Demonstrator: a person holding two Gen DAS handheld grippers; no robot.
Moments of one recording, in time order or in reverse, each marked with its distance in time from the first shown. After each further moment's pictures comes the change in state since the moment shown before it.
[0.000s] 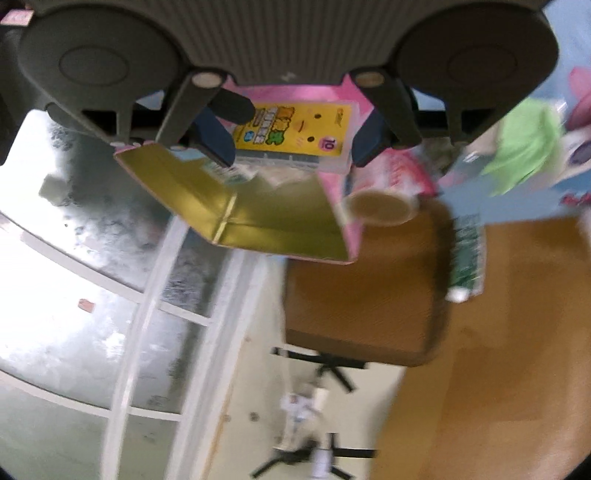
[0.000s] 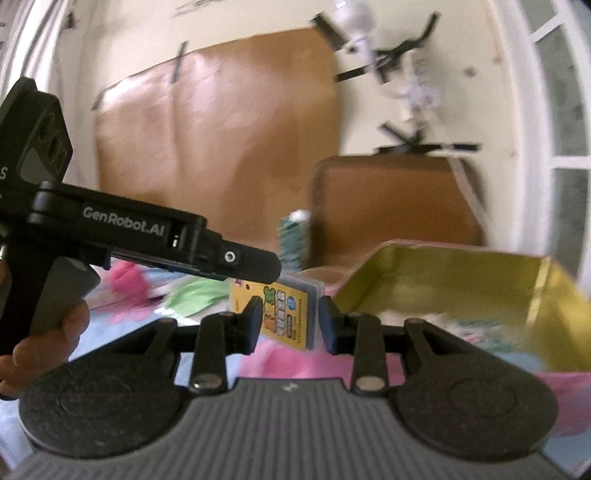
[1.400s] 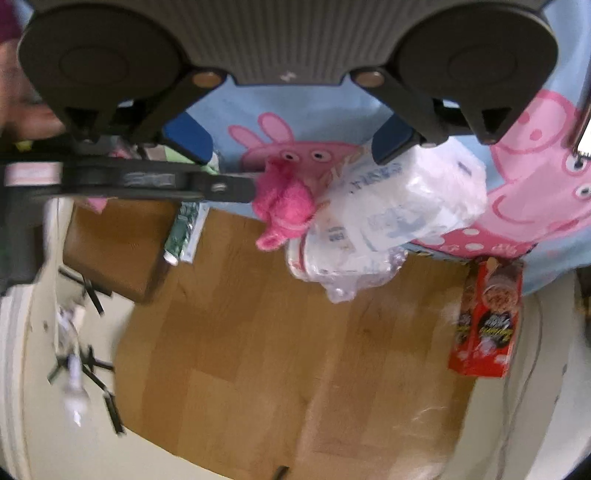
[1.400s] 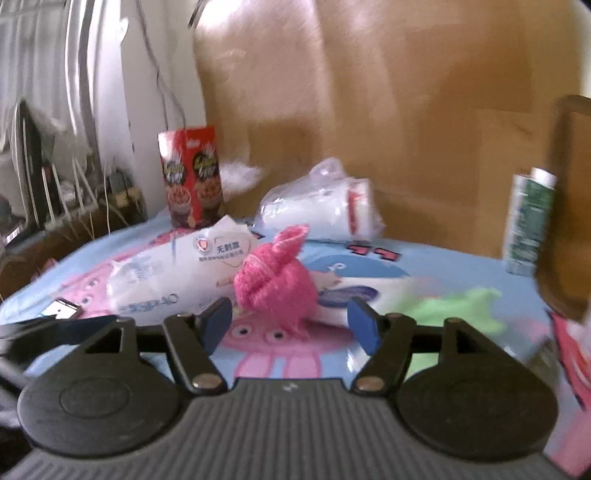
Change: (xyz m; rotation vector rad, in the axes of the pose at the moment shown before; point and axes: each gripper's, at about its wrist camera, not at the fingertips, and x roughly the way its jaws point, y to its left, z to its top) left arm -0.156 0.168 -0.112 -0.280 -0.253 0.574; right arm 0.212 0.178 0.011 -0.073 0.253 0.446
